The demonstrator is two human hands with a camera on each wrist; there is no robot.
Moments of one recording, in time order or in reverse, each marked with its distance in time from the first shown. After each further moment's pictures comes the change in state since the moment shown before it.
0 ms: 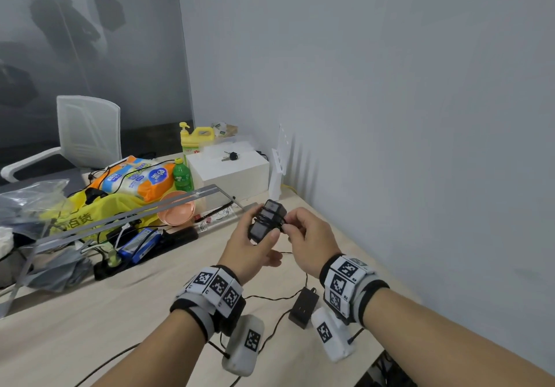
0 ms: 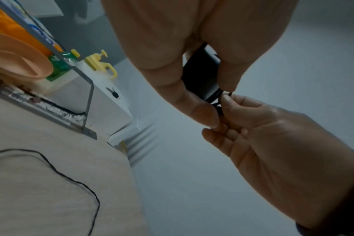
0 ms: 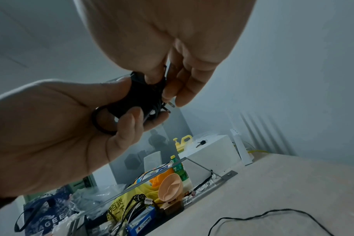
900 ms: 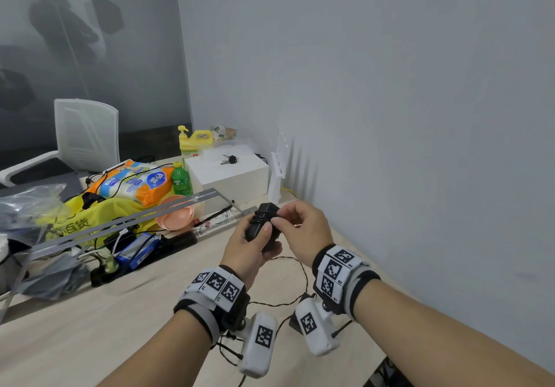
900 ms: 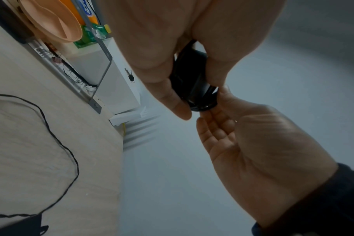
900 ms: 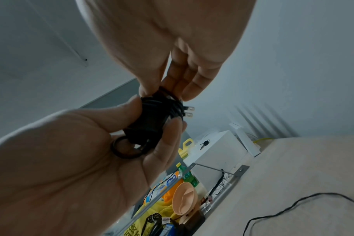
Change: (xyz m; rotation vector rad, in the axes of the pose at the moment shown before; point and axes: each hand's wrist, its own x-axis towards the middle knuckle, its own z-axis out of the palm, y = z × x) left_hand 0.014 -0.002 0.005 -0.356 0.065 -0.064; right_hand 0.023 -0.012 0.011 0.161 0.108 0.100
